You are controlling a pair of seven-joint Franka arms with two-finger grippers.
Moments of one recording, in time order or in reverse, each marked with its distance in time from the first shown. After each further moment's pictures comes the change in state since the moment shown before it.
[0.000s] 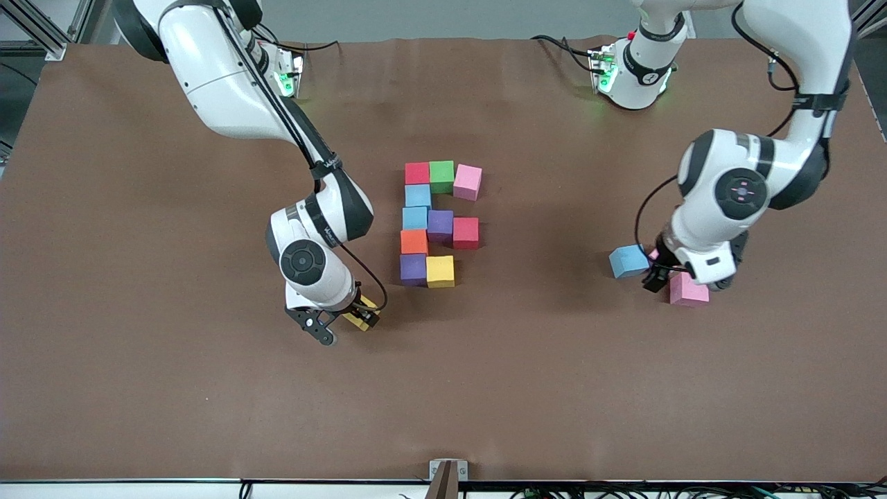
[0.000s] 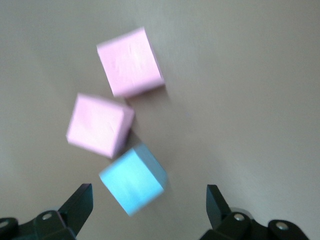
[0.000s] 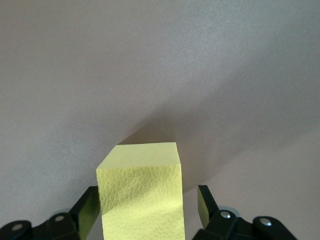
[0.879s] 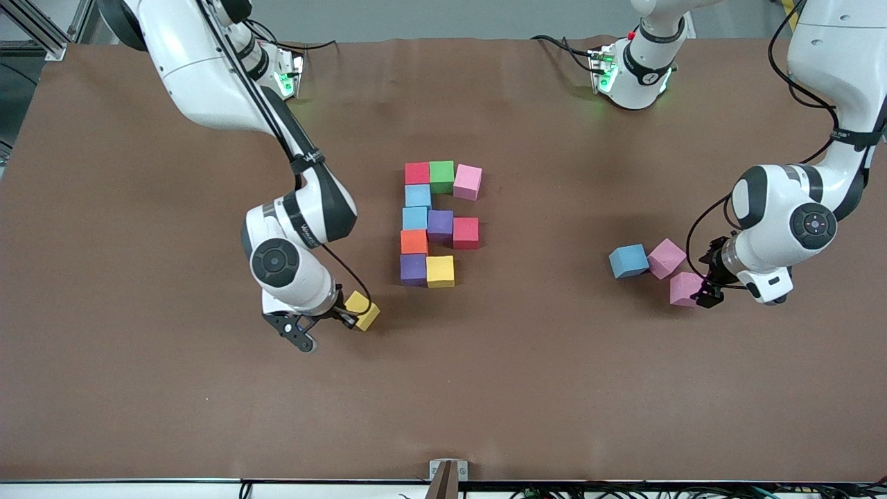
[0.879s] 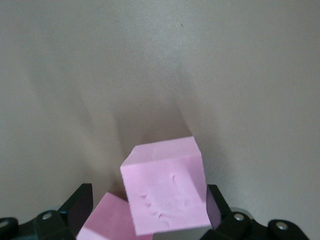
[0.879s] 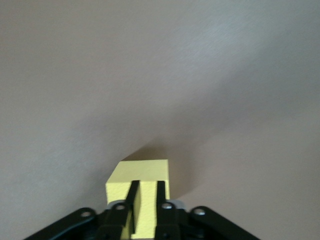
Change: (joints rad) left arm 0.216 0.180 0.002 -0.011 0.000 0.215 -0.018; right arm -0.050 -0.062 -0.007 0.026 0.000 -0.089 -0.062
